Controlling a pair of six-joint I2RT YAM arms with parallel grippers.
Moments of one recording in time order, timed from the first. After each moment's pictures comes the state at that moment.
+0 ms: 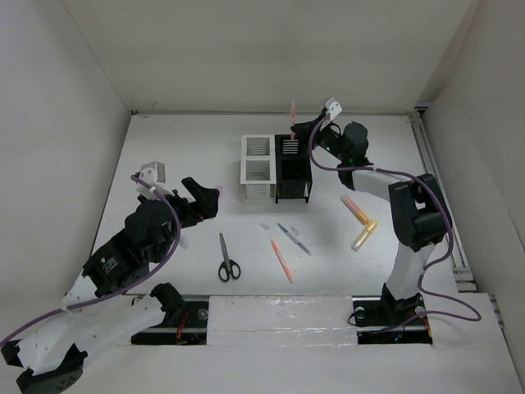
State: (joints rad) left arm -0.82 0.61 0.97 -0.69 -0.56 -0.72; right arm 0.32 1.88 1.15 0.89 -0.53 0.09
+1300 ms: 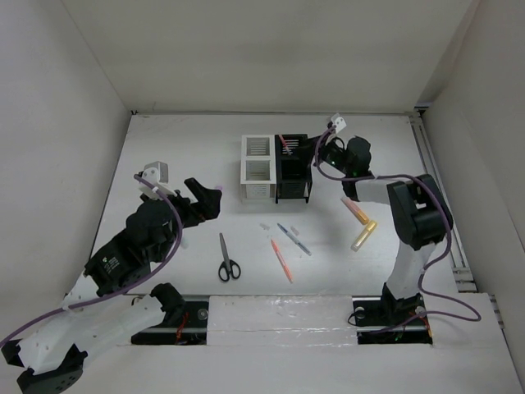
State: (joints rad) left arm -0.82 0.61 0.96 -0.67 -0.53 -0.69; right arm 0.28 1.92 1.01 0.96 -0.57 0.20
